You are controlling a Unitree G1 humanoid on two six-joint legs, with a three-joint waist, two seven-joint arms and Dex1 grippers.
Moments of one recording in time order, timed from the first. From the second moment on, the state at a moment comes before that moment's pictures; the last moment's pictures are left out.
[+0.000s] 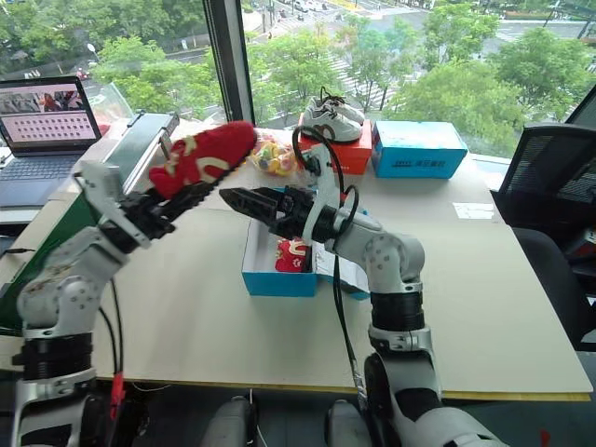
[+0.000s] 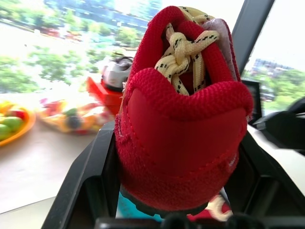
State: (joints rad) left arm -0.48 0.48 0.22 -0.17 -0.69 0.60 -0.56; right arm -0.83 0.02 -0.27 0.05 0.88 1.13 0.41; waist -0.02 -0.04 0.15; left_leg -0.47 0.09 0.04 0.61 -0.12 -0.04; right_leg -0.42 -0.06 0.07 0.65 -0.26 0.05
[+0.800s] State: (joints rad) left arm -0.49 0.43 0.18 -0.24 -0.71 0.65 -0.53; right arm -0.88 0.01 -0.41 0.11 1.04 1.10 0.17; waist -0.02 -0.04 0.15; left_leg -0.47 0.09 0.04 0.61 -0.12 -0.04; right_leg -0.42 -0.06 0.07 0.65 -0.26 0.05
